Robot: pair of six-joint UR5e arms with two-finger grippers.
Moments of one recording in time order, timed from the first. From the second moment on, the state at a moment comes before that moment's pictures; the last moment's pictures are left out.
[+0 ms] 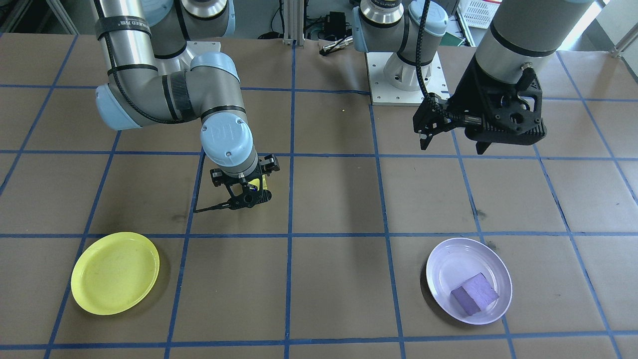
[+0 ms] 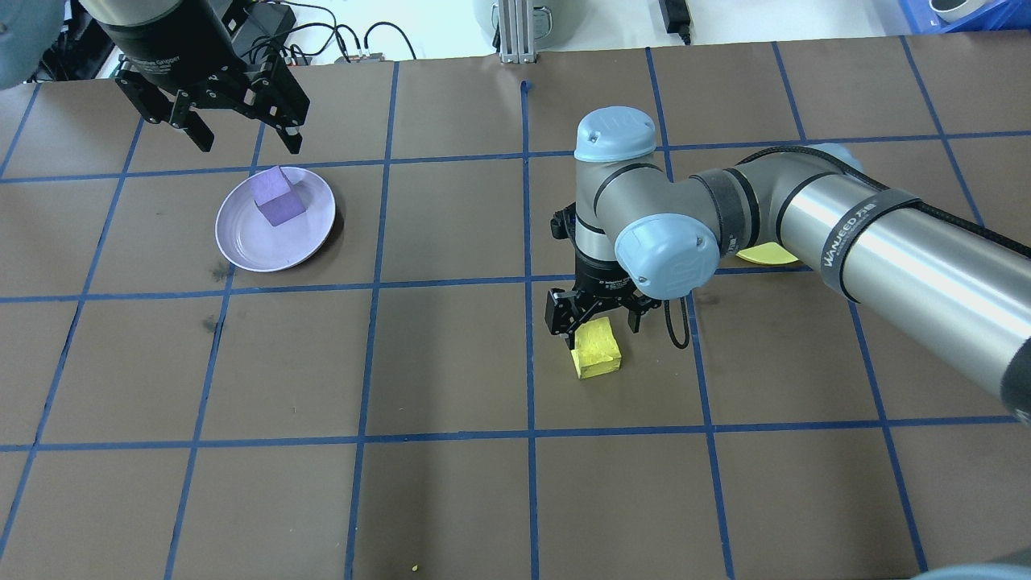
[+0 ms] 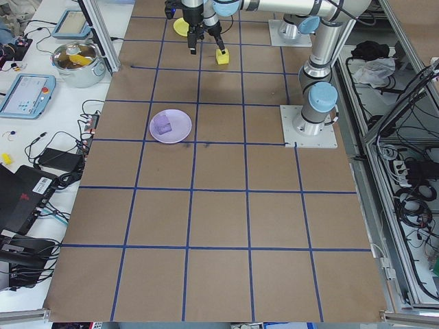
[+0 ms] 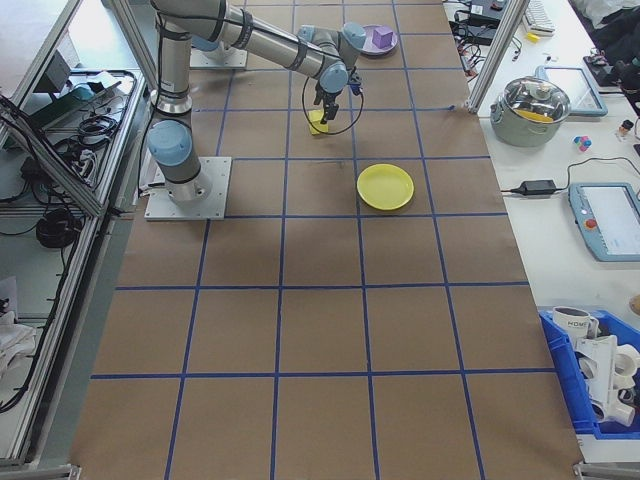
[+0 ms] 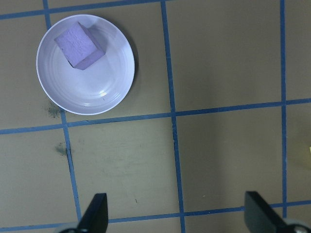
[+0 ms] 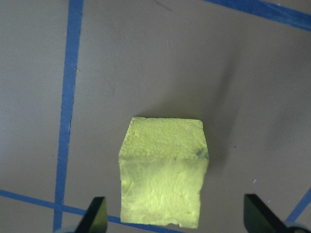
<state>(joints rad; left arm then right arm) -1.54 -1.67 -1.40 -1.64 1.58 0.11 1.83 -1.22 1.80 -1.84 -1.50 -0.02</state>
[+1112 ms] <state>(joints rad) -1.53 -1.59 -1.40 -1.59 1.54 0.12 1.83 -1.17 1.83 -1.89 -1.50 -0.02</state>
